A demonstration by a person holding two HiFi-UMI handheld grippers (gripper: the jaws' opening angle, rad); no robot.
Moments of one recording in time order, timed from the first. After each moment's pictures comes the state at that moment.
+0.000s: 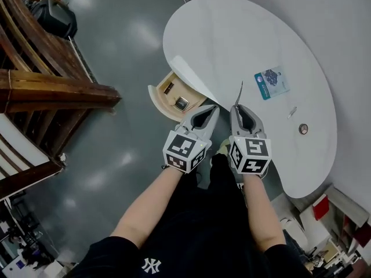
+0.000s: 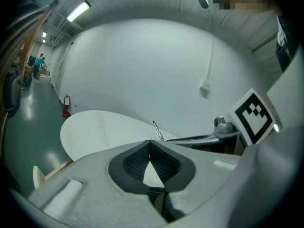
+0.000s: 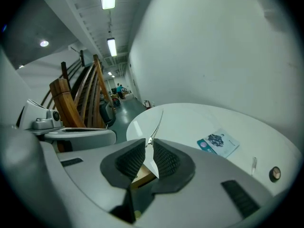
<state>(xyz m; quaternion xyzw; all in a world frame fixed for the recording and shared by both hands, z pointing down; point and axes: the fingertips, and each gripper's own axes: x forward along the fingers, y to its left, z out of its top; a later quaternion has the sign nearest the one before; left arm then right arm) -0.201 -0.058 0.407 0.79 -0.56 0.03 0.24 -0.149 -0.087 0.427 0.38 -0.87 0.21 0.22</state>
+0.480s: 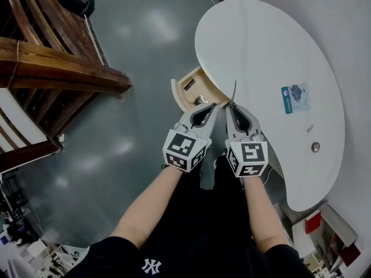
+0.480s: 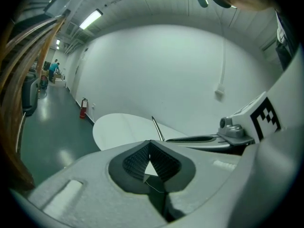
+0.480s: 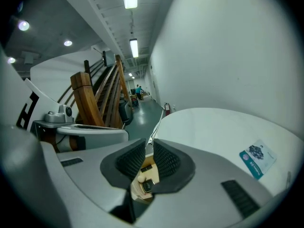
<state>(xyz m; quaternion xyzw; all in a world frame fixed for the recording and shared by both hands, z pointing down) -0.302 -0.032 0.426 0.74 -0.63 0.02 0.25 -0.265 -0.053 0.437 0.28 -0.92 0.16 0.21</state>
